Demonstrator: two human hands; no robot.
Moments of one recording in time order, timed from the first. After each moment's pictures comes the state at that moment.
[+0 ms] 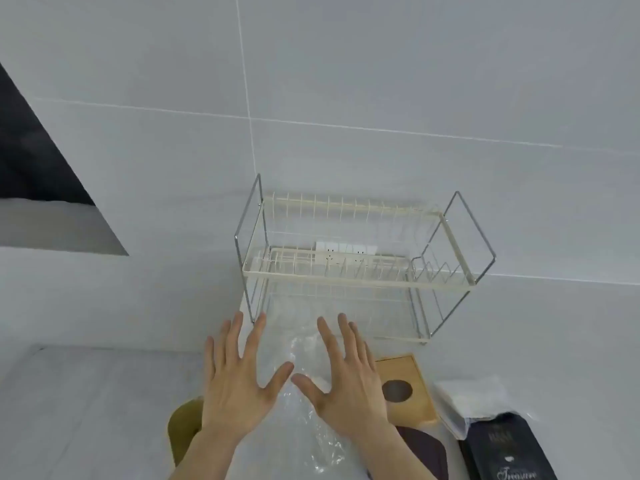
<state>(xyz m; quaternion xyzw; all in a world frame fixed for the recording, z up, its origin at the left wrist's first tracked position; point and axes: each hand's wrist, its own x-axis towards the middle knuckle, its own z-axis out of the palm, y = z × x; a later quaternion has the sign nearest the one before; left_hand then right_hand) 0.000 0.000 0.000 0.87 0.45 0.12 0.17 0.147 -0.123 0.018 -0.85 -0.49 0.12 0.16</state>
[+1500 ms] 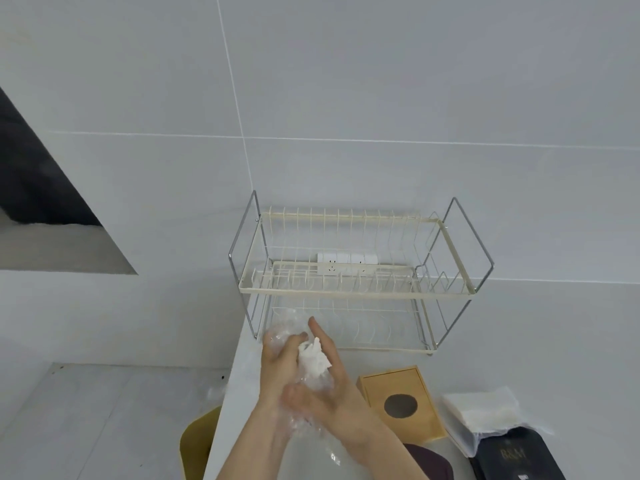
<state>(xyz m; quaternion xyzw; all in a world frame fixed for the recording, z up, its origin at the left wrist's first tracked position) 0.074 -0.024 0.071 0.43 0.50 0.26 0.71 0.142 -0.119 0.068 -0.59 -0.32 0.51 0.53</state>
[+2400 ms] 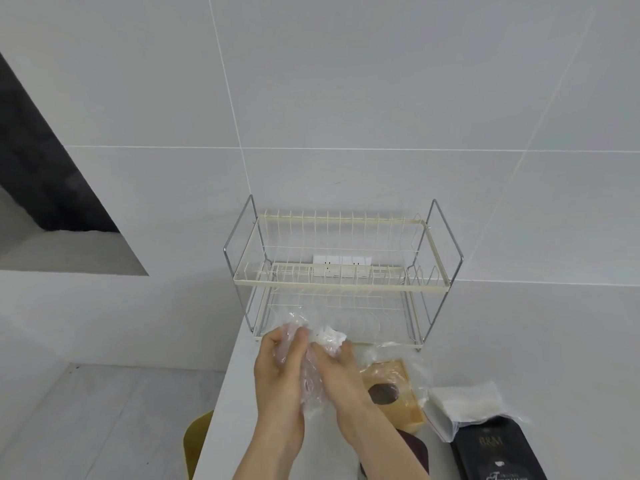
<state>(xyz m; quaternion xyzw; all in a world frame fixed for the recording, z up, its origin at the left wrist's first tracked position) 0.070 -0.106 0.111 0.39 0.44 0.39 0.71 0.150 -0.138 0.082 -0.67 -0.12 0.49 0.55</state>
